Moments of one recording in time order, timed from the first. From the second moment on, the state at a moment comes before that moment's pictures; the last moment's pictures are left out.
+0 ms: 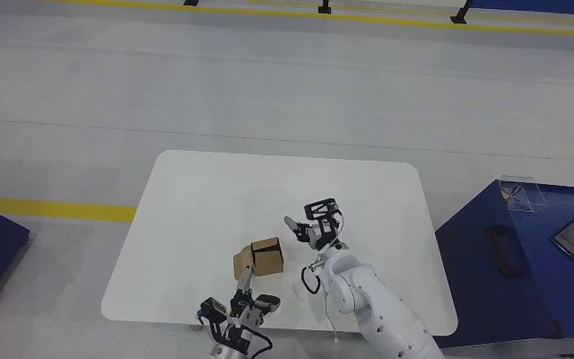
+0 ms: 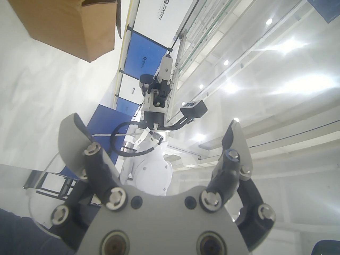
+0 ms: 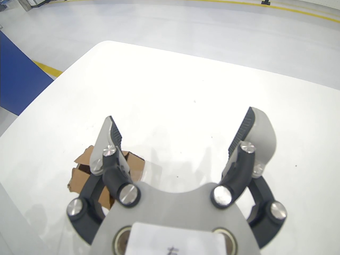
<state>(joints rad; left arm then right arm) 1.77 -1.37 -1.11 -1.82 -0.41 -0.29 0.04 -1.13 -1.28 0.94 -1.52 -1.09 0.18 0.20</state>
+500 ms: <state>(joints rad) 1.59 -1.45 -0.98 -1.45 -0.44 -0.64 0.32 -1.09 -1.32 0.83 -1.39 -1.23 0.12 0.16</state>
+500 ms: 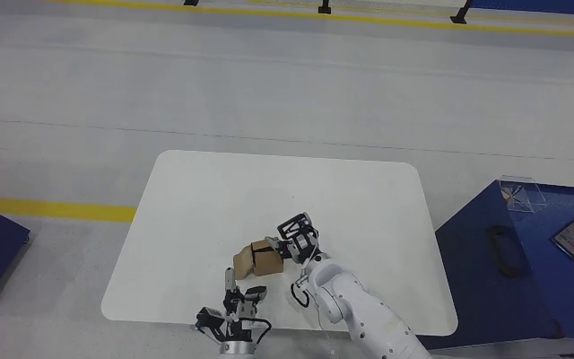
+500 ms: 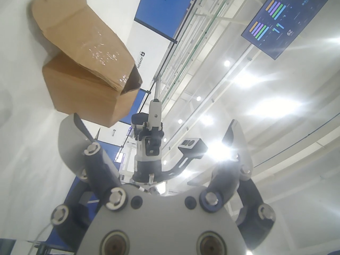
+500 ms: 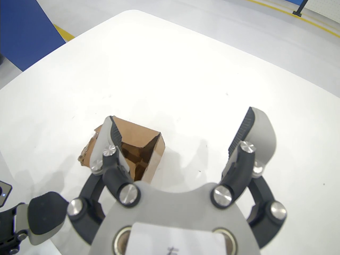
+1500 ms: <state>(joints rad) 1.44 -1.54 -1.01 -1.22 -0.45 -0.71 0.51 -1.03 -1.38 0.79 -1.24 -1.28 0.08 0.22</state>
